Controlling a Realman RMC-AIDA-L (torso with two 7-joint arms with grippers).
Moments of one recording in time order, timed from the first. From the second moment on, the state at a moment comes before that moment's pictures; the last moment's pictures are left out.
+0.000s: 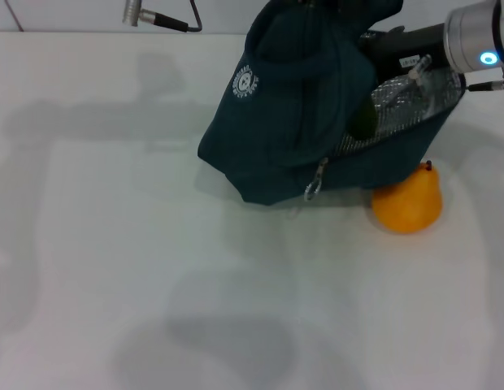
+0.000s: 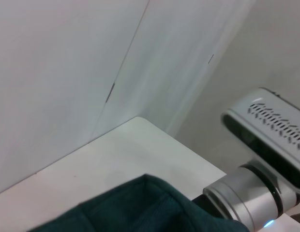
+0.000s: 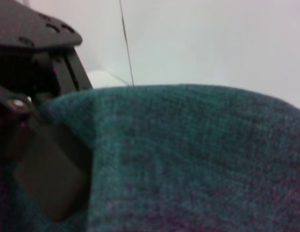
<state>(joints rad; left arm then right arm) -0.95 -2.04 0.94 0.94 2.05 1.49 -2.31 0.92 1.98 -1.28 -0.69 -1.96 -1.00 1.95</state>
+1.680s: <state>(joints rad) -0.95 -2.04 0.94 0.94 2.04 1.50 -2.30 0.89 1.93 -1.14 -0.75 -1.96 -1.19 2.02</state>
